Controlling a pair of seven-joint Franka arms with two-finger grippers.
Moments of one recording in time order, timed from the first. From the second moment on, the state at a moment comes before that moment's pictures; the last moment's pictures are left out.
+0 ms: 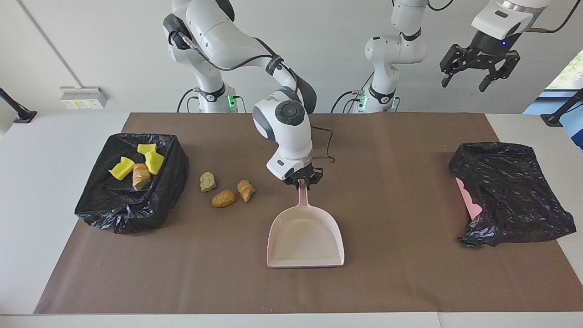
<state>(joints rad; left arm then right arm) -0.12 -0.06 0.02 -1.39 -0.02 1.33 0.11 0.25 0.56 0.38 -1.51 -0.10 2.09 0.68</state>
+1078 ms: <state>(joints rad) -0.13 -0.06 0.01 -1.40 -0.02 1.35 0.12 0.24 0.35 0.40 -1.55 -0.02 1.83 0.66</state>
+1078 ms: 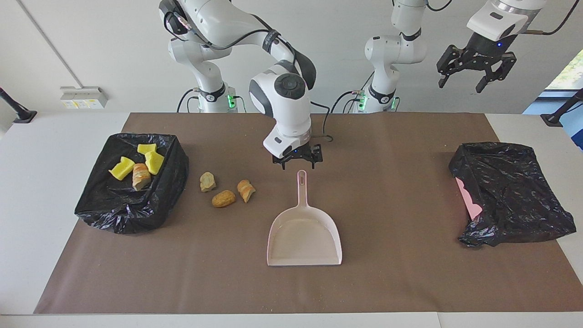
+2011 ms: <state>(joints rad) -0.51 0.23 0.00 -1.52 -0.01 1.79 -0.27 0.44 -0.18 0.41 -2.35 0.38 2.04 0.67</state>
